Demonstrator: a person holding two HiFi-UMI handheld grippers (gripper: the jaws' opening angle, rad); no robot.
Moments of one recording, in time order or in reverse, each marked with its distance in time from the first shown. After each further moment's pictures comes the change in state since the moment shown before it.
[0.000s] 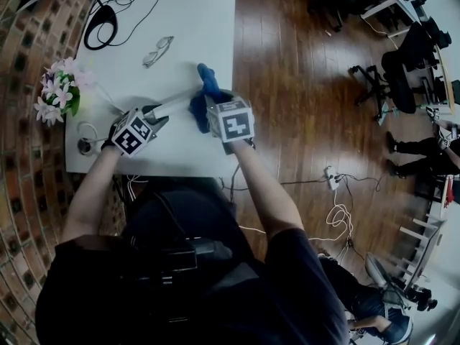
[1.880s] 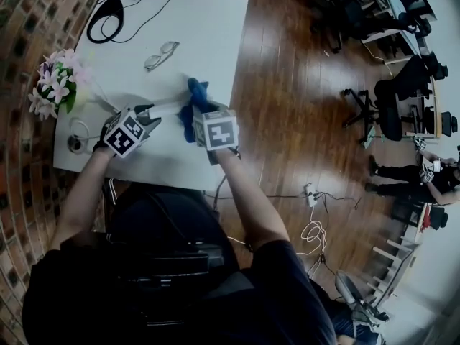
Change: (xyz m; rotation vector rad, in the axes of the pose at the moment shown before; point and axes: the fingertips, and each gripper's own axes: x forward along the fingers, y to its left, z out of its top) left arm -0.005 0.030 -0.001 -0.136 -0.016 0.037; right arm 0.037 0.021 0.002 -0.022 0.114 0.043
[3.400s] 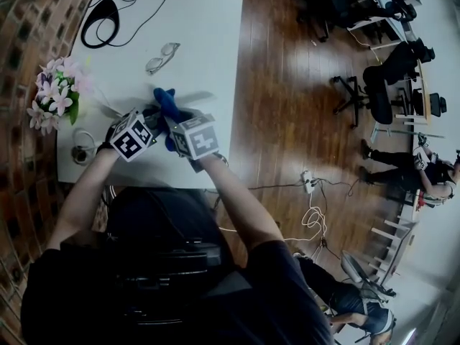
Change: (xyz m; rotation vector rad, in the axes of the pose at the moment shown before) left arm 0.001 -0.005 -0.001 0.095 -0.057 -0.132; right arm 0.030 0.107 0.012 0.001 0.015 0.166
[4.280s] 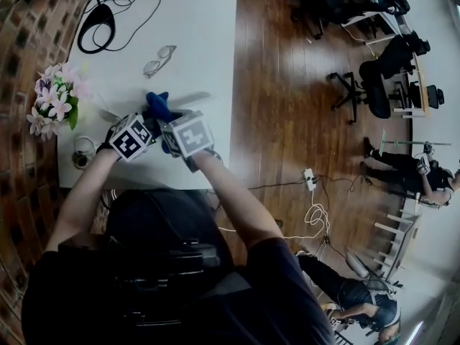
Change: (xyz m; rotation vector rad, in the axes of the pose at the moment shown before) left arm 0.000 -0.002 0.000 -0.009 0.009 -0.045; right arm 0.009 0.018 0.007 -0.027 0.063 0.007
